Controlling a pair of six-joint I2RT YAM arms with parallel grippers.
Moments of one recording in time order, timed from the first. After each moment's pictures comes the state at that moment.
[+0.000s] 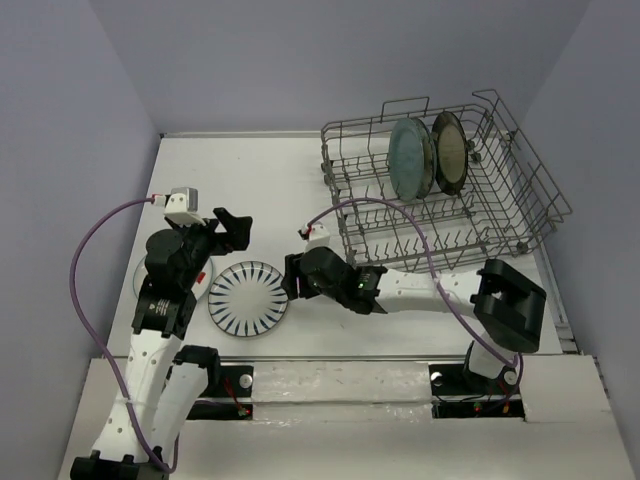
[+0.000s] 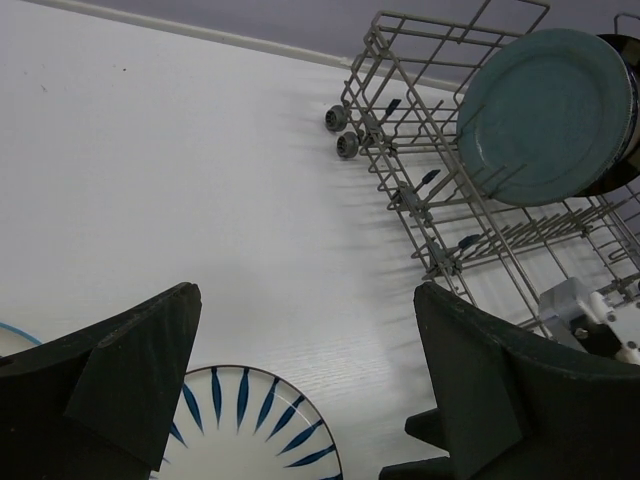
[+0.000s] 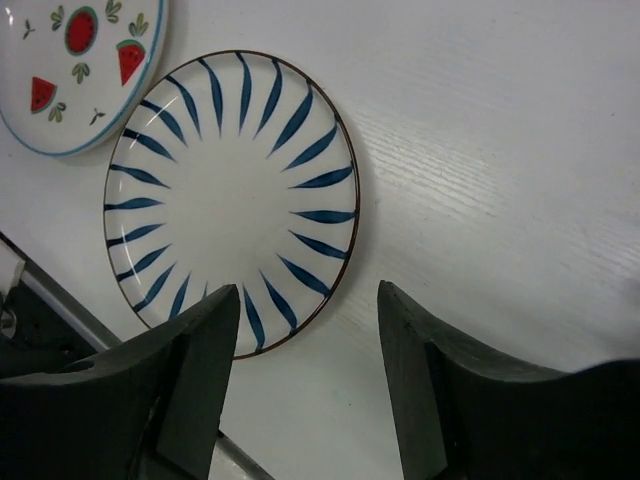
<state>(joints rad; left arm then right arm) -0.14 0.61 0.65 -0.17 0.15 -0.37 1.15 1.65 1.05 0.04 0.31 0.68</state>
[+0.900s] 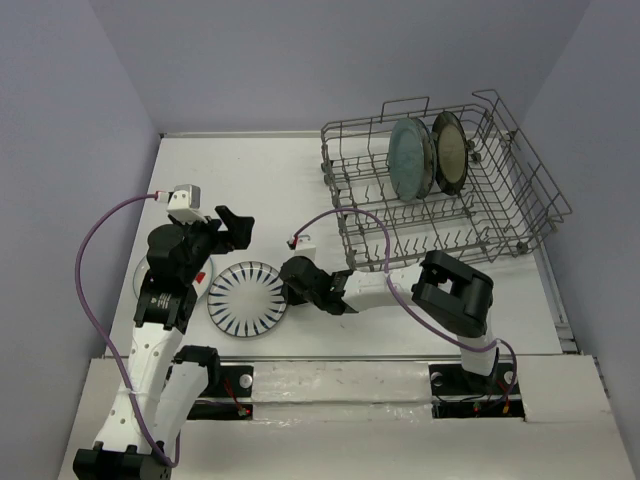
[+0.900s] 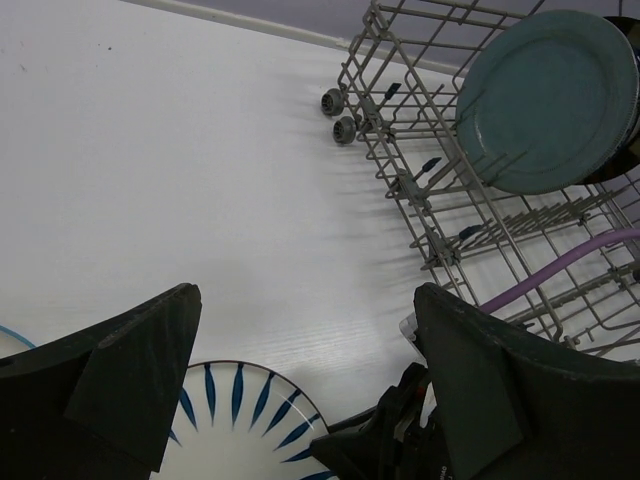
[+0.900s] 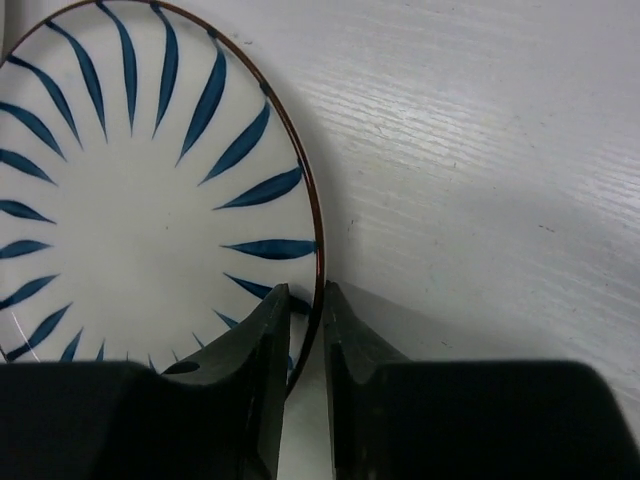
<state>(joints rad) -0.11 0.65 0.65 -0.17 0.20 -0.38 1.15 1.96 1.15 0.07 0.33 0.78</state>
